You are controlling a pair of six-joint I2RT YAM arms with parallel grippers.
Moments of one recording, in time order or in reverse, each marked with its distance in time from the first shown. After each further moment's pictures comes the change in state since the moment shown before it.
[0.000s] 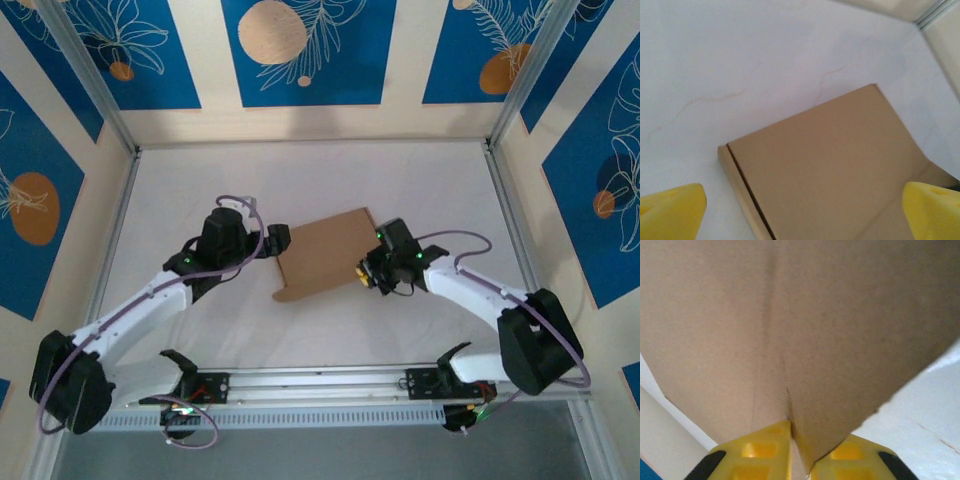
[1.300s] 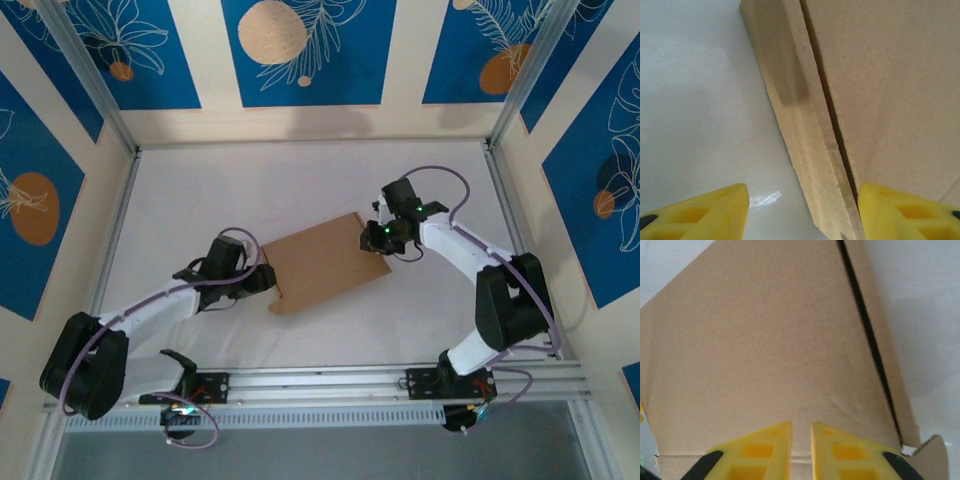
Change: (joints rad) left arm 0.063 0.068 -0.227 -0.037 0.217 -0.182; right arm -0.183 0.279 0.377 -0.227 -0.117 -1.074
